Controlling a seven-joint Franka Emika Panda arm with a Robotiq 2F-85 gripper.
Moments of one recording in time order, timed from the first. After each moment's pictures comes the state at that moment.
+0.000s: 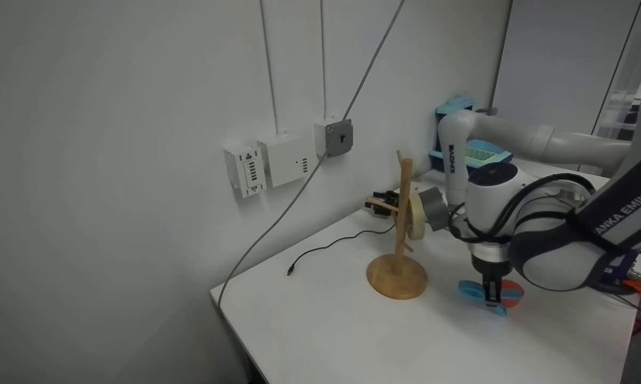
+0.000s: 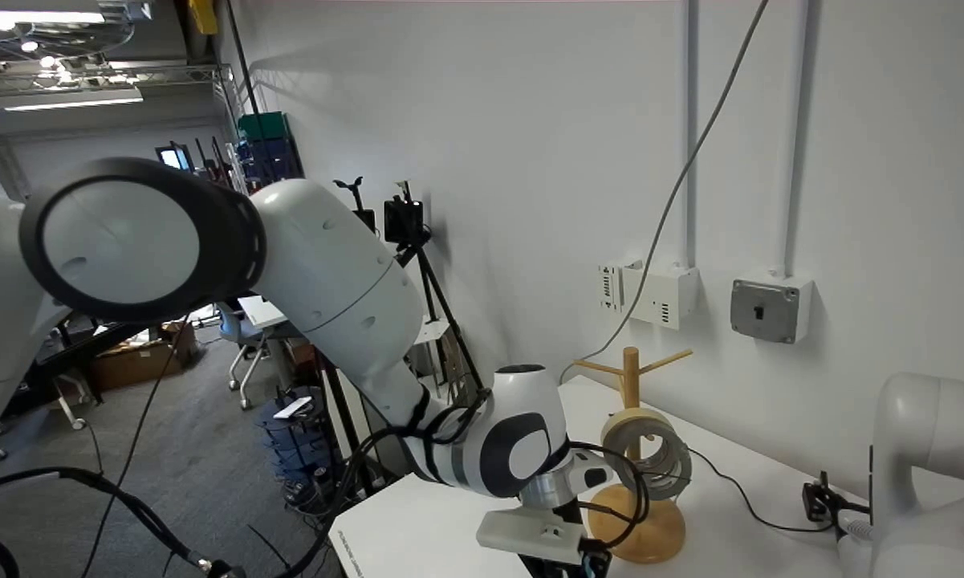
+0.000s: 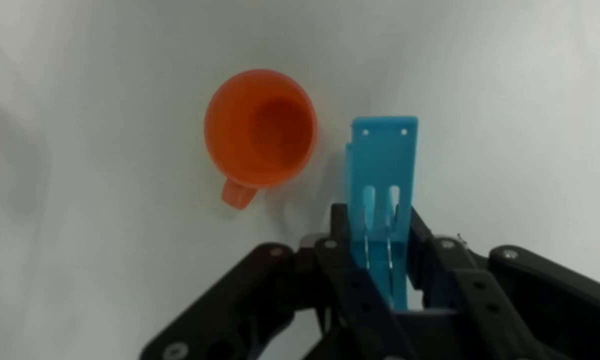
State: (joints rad) arm 0.04 0.74 -0.13 -1.96 -0.37 2.61 -0.19
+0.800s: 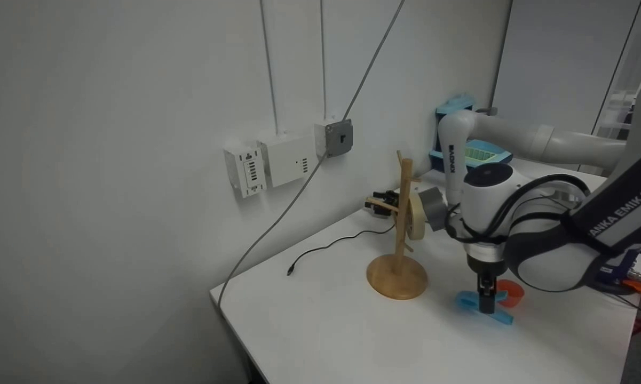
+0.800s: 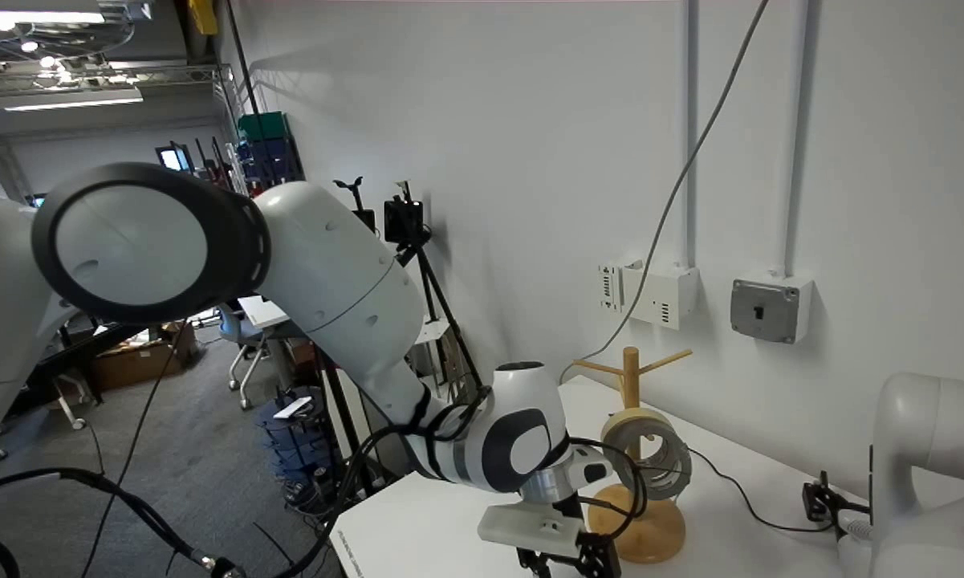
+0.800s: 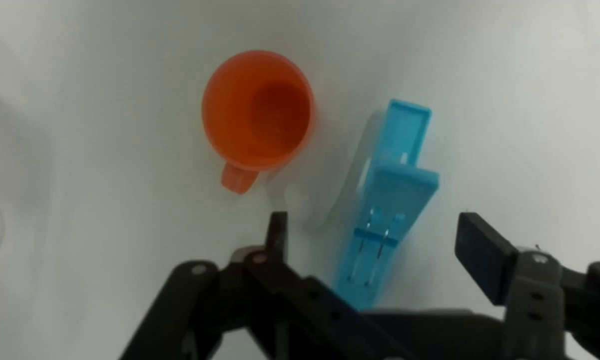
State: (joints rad) arm 0.05 0.75 -0.14 -1.94 -0.37 2.61 -0.16
